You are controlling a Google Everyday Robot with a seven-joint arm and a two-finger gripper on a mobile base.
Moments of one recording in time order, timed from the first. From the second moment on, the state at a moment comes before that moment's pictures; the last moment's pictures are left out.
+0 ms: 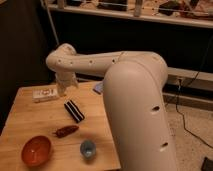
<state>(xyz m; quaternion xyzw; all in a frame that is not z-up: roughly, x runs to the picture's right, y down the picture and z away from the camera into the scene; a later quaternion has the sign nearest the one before) -0.214 0.004 0.808 -0.26 0.05 0.45 0.85</state>
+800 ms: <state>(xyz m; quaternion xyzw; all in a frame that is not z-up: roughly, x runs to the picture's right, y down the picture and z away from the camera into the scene) -0.224 0.055 0.850 -0.28 0.05 0.39 0.87</state>
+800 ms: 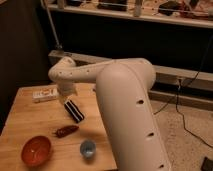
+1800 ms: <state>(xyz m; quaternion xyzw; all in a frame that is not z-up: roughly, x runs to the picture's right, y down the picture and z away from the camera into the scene) -0.235 0.088 0.897 -0.30 0.10 0.36 0.88</state>
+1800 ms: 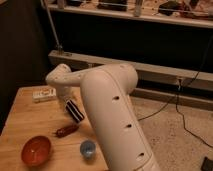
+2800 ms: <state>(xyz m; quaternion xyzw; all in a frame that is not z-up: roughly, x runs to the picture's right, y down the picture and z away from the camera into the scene) -0.241 0.086 0.920 -0.31 0.10 0.37 0.87</state>
